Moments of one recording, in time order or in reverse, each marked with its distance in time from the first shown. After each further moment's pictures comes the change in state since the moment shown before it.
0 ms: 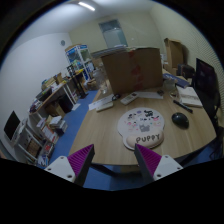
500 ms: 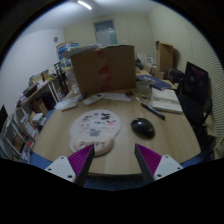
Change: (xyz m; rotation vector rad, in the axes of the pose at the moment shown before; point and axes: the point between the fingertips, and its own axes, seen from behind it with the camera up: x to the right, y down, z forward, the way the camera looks) arm 0.199 -0.014 0.020 0.010 0.147 -0.064
